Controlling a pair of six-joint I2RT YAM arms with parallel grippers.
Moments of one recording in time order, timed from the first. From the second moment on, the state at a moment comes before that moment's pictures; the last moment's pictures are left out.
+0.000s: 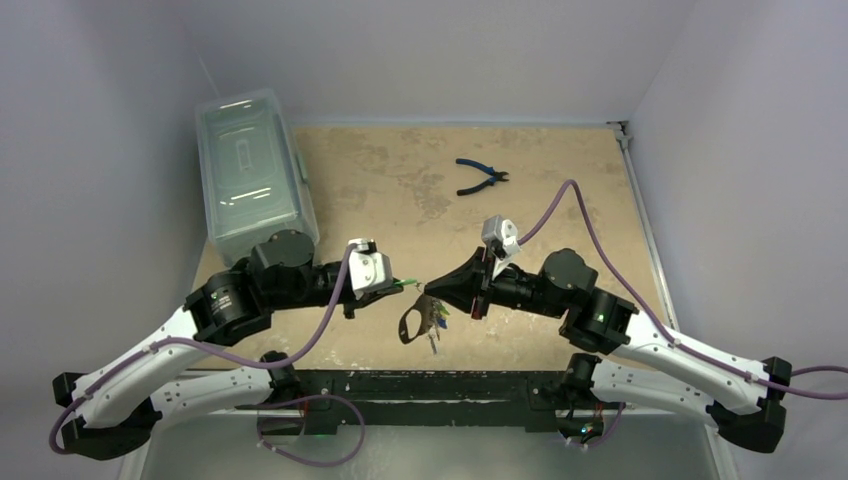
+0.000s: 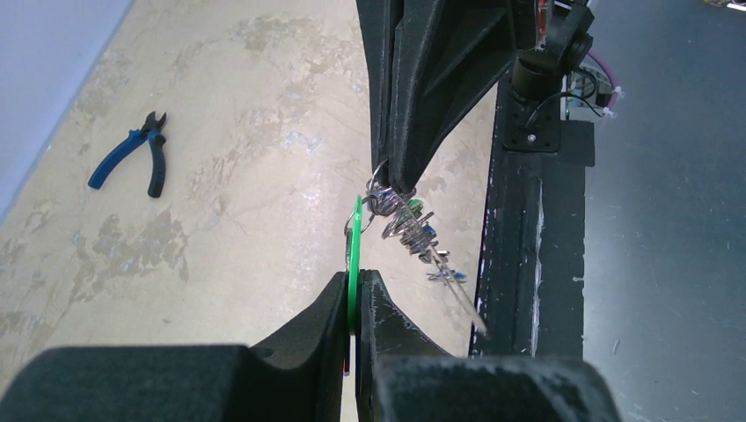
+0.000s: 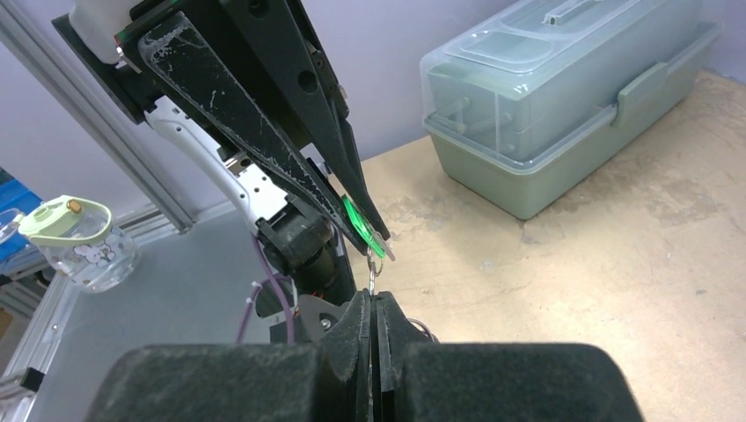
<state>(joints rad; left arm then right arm) -1.00 0.80 1.10 -0.63 0.27 0.24 1.07 0.78 0.79 0.02 -0.23 0.28</state>
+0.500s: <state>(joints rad) -1.00 0.75 1.02 -0.54 0.27 0.23 1.07 0.78 0.79 0.04 -0.20 0.30</state>
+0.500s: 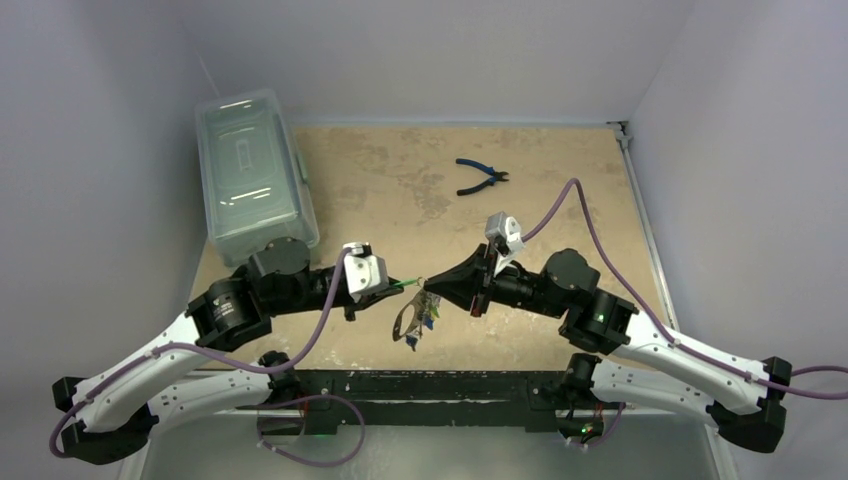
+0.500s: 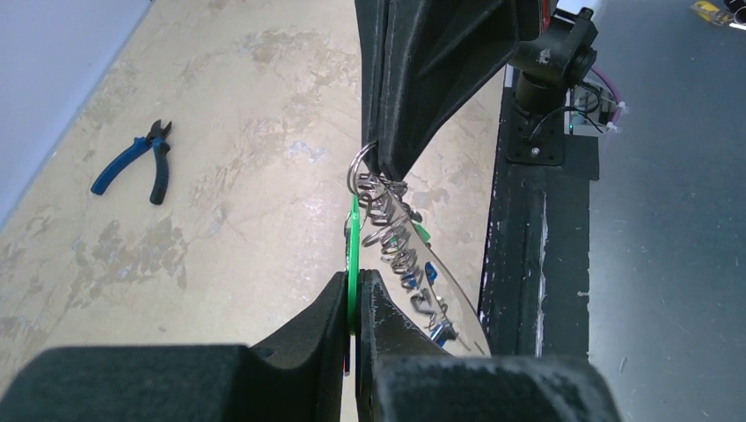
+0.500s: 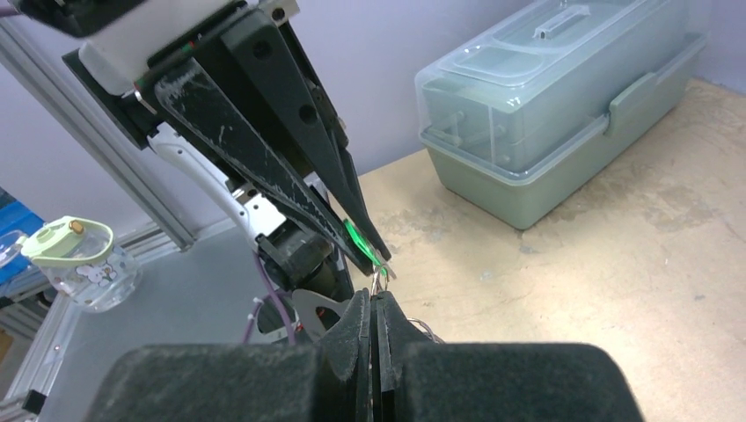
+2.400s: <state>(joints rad) -1.00 0.88 1.19 -0.78 0.23 0.30 1.07 0.87 0.91 -0.08 -0.26 0.21</state>
